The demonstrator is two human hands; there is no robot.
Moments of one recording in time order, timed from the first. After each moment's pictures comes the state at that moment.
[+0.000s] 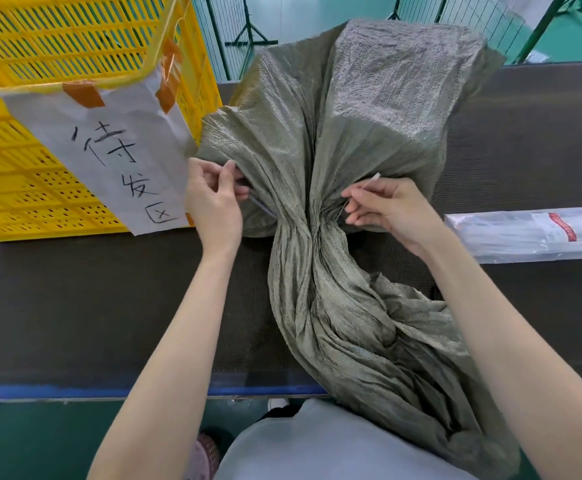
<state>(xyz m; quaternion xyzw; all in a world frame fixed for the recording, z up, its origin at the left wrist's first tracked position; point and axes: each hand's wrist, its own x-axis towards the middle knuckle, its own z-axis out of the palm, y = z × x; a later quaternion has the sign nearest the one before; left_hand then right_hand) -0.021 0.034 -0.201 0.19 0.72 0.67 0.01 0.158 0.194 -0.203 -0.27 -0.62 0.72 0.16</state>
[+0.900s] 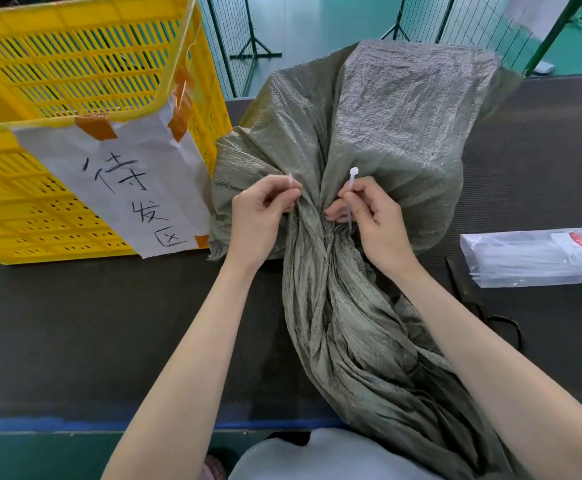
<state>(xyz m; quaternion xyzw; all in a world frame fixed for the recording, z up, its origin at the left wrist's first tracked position) -0.029 0.063 -0.203 0.36 0.68 0.62 0.16 0.109 0.171 -0.215 -0.20 -0.72 0.57 0.34</state>
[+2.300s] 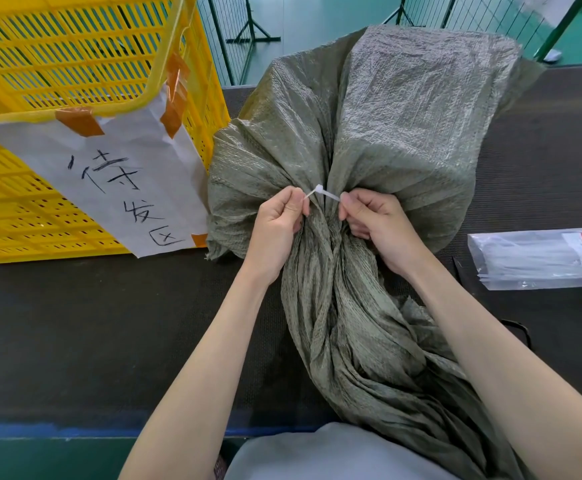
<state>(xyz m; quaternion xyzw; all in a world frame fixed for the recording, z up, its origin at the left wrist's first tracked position) -0.017 0.070 -0.214 0.32 0.64 0.64 0.29 0.097 0.184 -0.216 -0.22 -0.64 0.70 0.21</state>
